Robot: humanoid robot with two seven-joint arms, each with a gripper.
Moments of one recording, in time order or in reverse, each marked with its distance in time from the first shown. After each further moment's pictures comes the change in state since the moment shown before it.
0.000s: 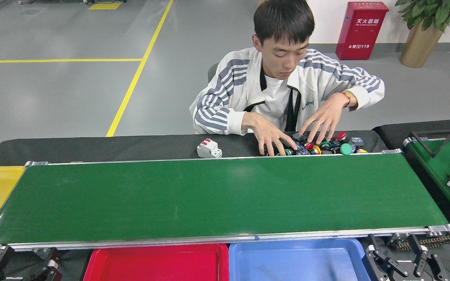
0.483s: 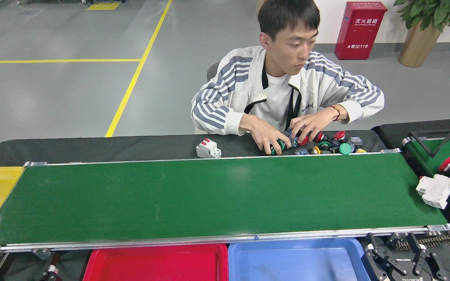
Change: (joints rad) left arm 0.004 -0.015 0.001 0.022 0.002 -0.001 0.007; right arm -0.014 0.000 0.000 0.007 -0.002 -0.001 0.006
